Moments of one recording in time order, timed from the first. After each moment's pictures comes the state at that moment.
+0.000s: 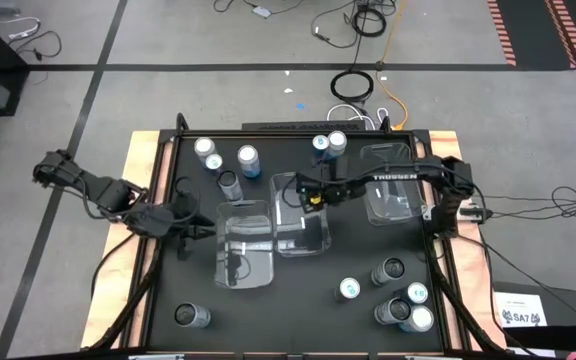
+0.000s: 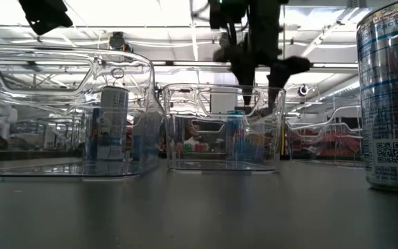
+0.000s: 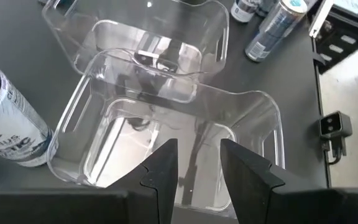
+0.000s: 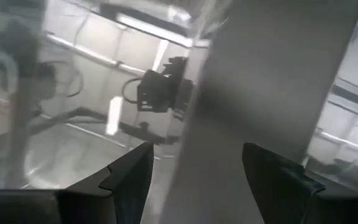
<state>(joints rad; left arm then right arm) -0.47 0.81 0.87 -0.81 -0.34 -0.68 -0.12 1.84 1.57 -1.21 0.10 1.11</state>
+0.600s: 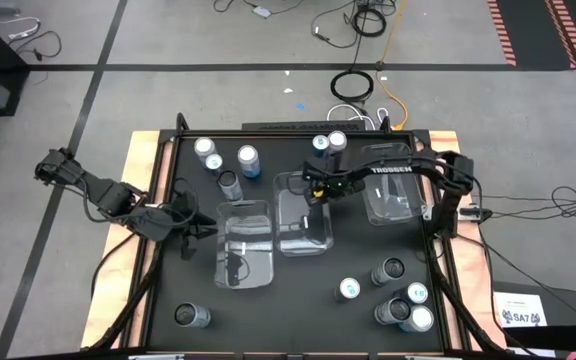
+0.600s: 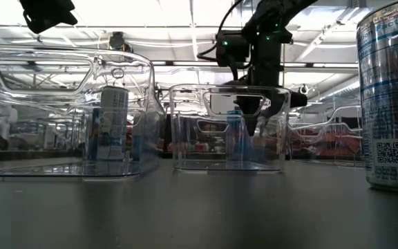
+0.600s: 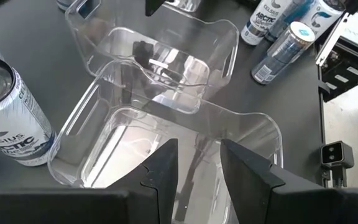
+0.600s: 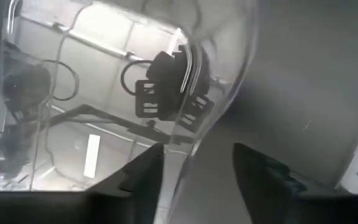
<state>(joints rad) -0.51 0.83 0.87 -0.78 -0.43 -0.78 -0.23 1.83 1.35 -0.95 0.02 0.98</state>
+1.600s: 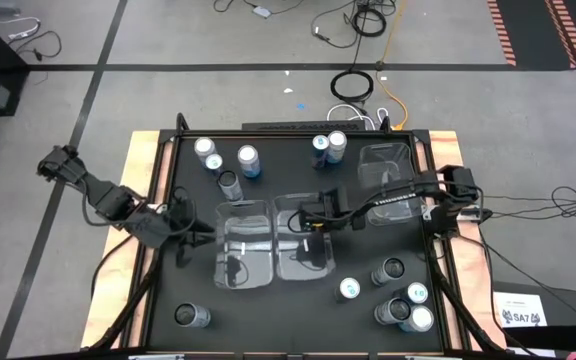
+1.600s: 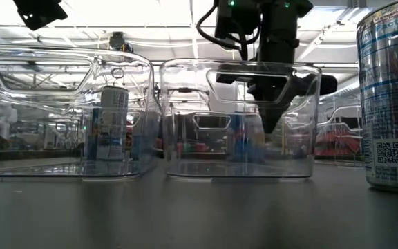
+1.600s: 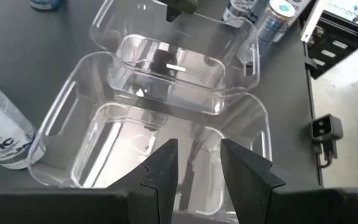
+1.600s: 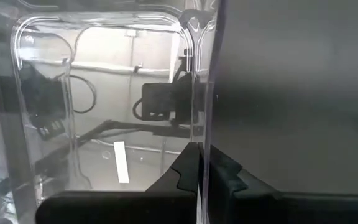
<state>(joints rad) -0.59 0.84 0.87 -0.79 -0.42 -0.74 0.06 1.84 1.35 -0.96 0.08 1.56</state>
